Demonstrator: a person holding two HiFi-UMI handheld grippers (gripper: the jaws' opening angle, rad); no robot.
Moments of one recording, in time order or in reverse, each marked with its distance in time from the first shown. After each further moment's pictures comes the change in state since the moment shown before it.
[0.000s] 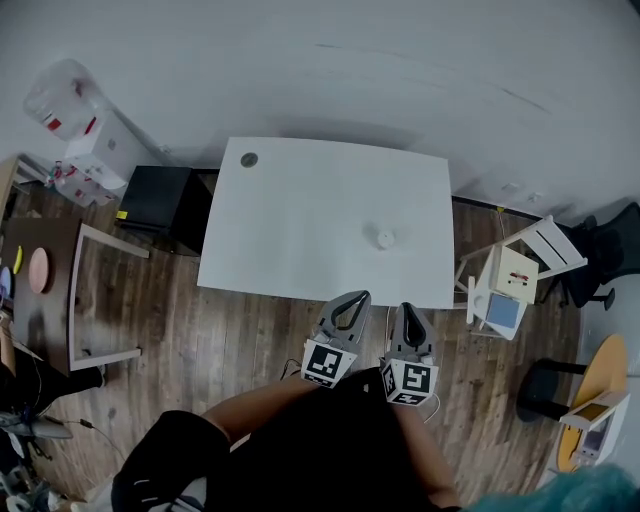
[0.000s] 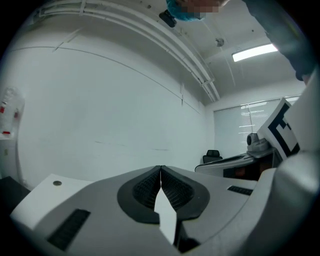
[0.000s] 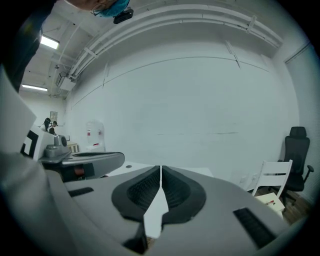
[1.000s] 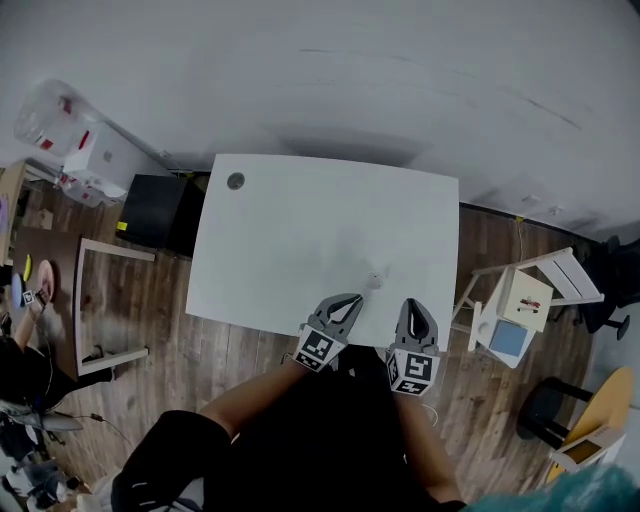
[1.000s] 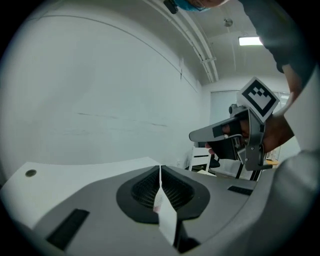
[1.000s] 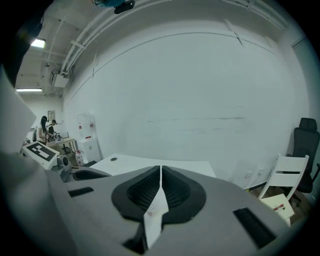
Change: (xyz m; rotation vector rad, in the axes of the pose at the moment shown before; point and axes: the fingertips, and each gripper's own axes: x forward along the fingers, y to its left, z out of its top) left arm 0.155 0.061 -0.118 0.022 0.225 -0.107; right arm 0.160 -0.110 -0.037 0.021 0.119 0.033
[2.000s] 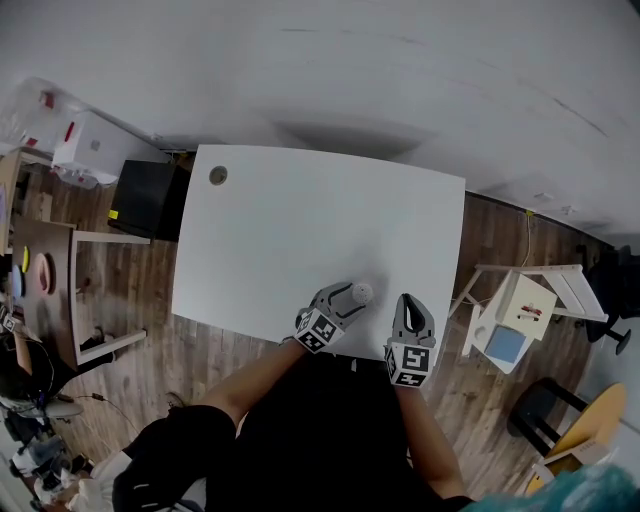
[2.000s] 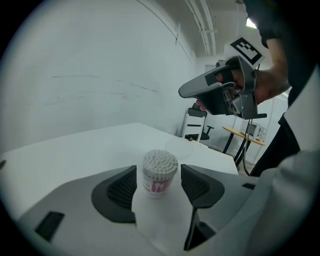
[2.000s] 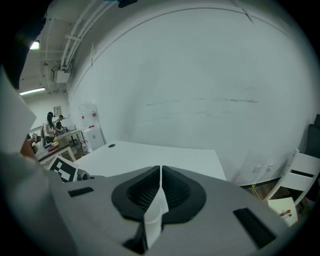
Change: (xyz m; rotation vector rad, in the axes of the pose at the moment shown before) left arm 0.101 0.014 -0.129 0.046 0.308 -0.156; right arm 0.085 -0.046 -0.043 -0.019 0.153 0.094
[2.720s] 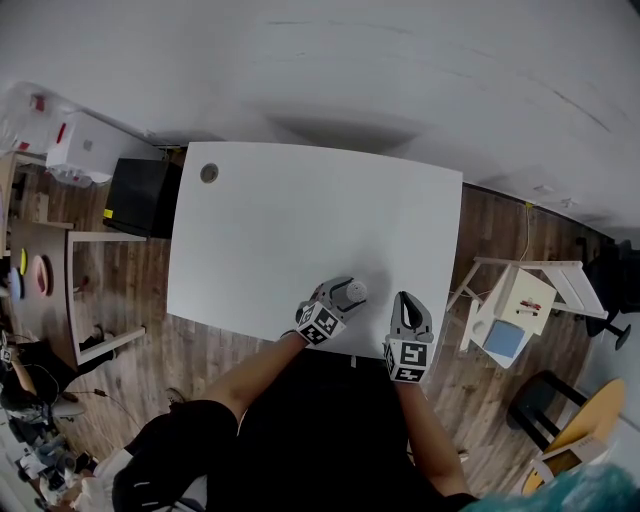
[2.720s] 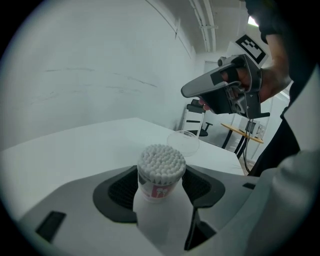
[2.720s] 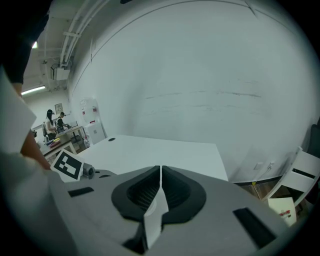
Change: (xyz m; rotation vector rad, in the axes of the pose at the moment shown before) left arm 0.030 0.002 -0.008 0.002 0.050 -0.028; right arm 0.012 -0.015 -0.022 -0.009 0.063 0.021
